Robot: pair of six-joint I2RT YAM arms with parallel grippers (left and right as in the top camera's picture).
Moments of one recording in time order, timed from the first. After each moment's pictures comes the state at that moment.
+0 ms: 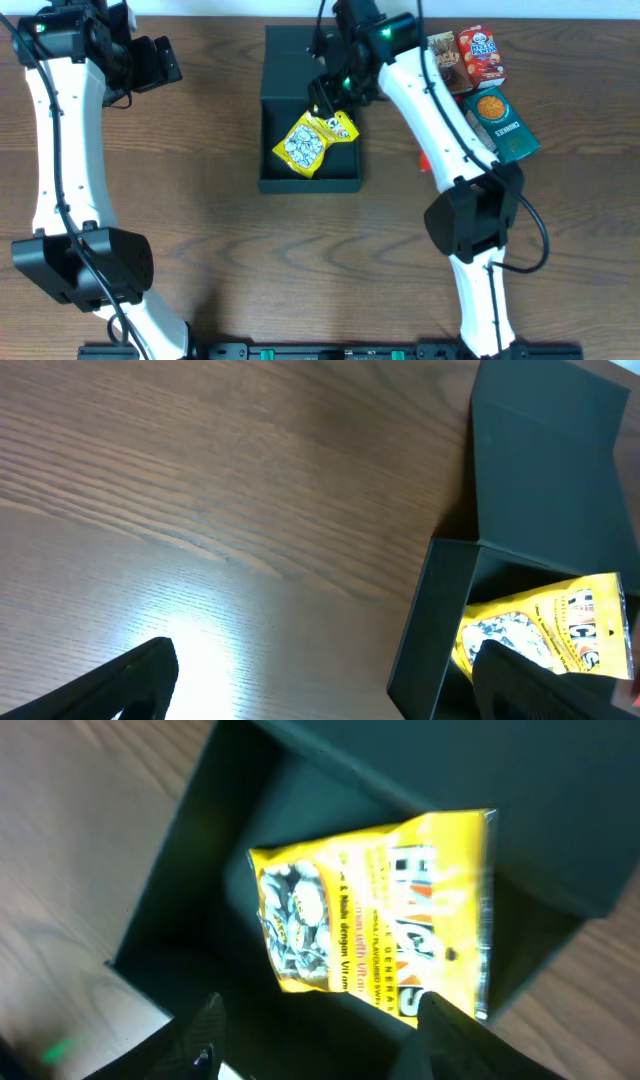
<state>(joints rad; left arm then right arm) 0.15 1.91 2.08 -1.31 0.15 -0.19 0.46 2.31 2.32 -1.30 -0.29 -0.01</state>
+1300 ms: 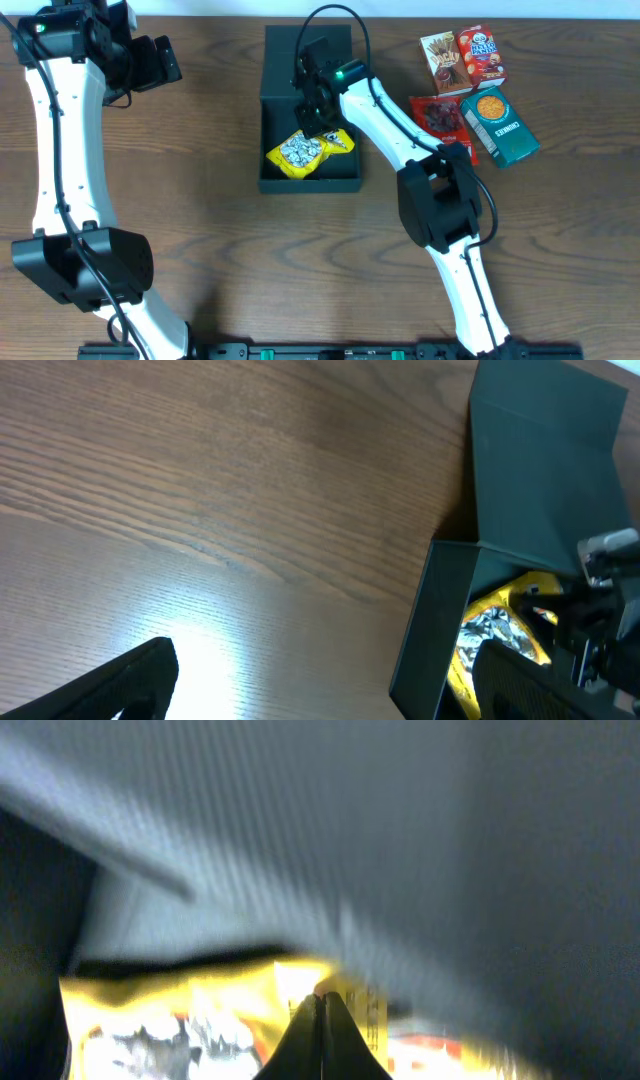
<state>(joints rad) 0.15 1.91 2.08 -1.31 0.15 -0.18 0.51 2.47 2.14 -0.97 -0.17 0.12</state>
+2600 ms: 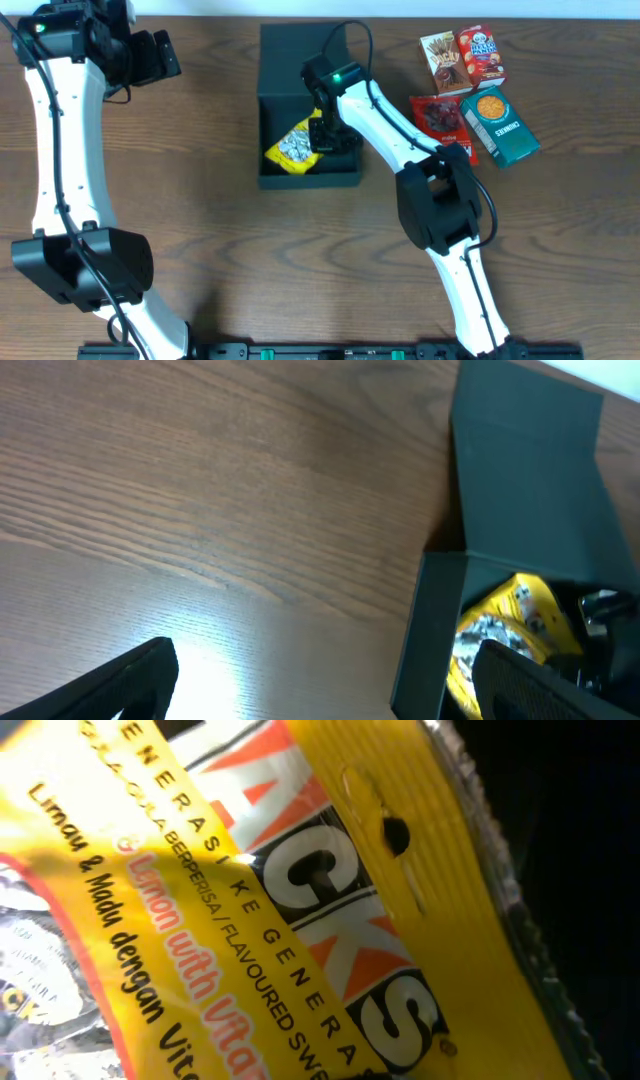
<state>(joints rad) 0.15 1.91 2.08 -1.26 0.15 -0.17 0.53 2.46 2.10 -1.14 -0.06 0.46</state>
